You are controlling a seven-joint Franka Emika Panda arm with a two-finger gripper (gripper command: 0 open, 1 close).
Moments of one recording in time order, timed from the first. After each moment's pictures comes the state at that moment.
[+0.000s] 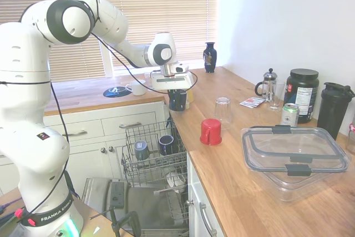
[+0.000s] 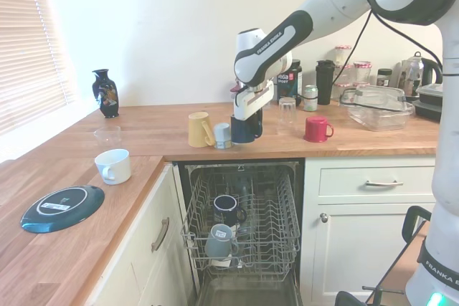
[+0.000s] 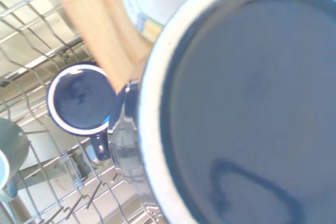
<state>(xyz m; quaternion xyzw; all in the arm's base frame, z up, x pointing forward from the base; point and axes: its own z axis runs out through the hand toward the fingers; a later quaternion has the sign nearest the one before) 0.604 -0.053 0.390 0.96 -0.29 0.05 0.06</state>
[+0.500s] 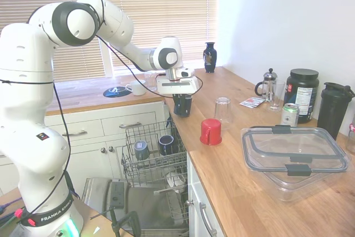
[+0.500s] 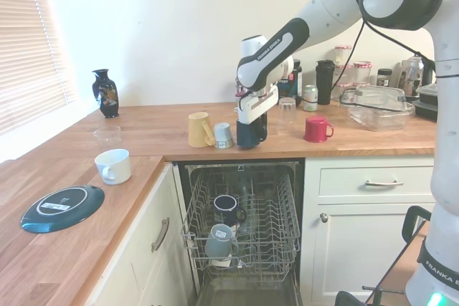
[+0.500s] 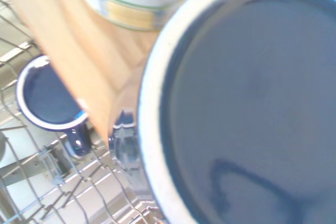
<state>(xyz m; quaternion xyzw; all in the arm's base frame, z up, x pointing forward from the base) 0.604 -0.083 0.376 0.95 -0.31 0.04 0.06</state>
